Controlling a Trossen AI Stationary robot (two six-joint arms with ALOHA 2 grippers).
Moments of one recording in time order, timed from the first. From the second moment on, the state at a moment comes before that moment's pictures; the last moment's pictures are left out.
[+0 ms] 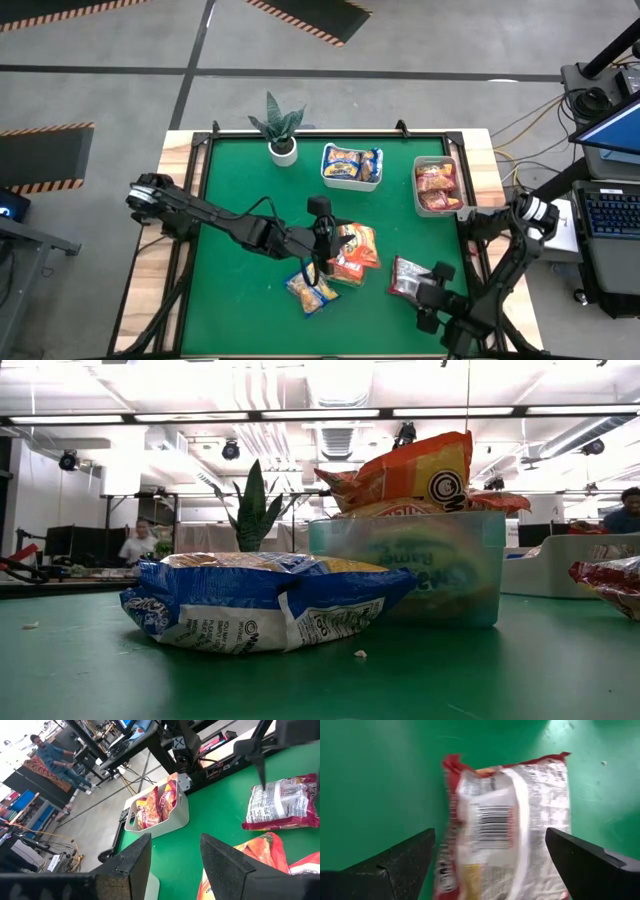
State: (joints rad) left arm -0.31 1.71 1.33 0.03 -0.62 0.43; right arm 1.10 1.73 1.02 -0.97 0.58 1.47
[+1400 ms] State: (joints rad) left arm -0.31 1.72 1.33 0.03 -0.62 0.43; right arm 0.99 1.72 0.94 -0.83 0.57 1.14
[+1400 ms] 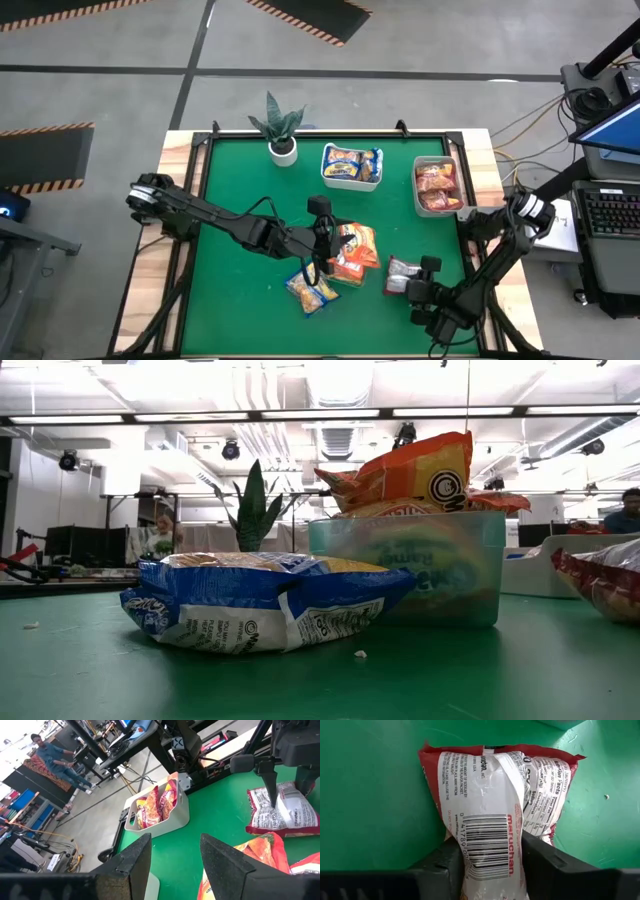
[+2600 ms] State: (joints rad) left arm -0.31 1.72 1.33 0.03 -0.62 0.43; right arm 0.99 1.38 0.94 -0.88 0.72 1.30
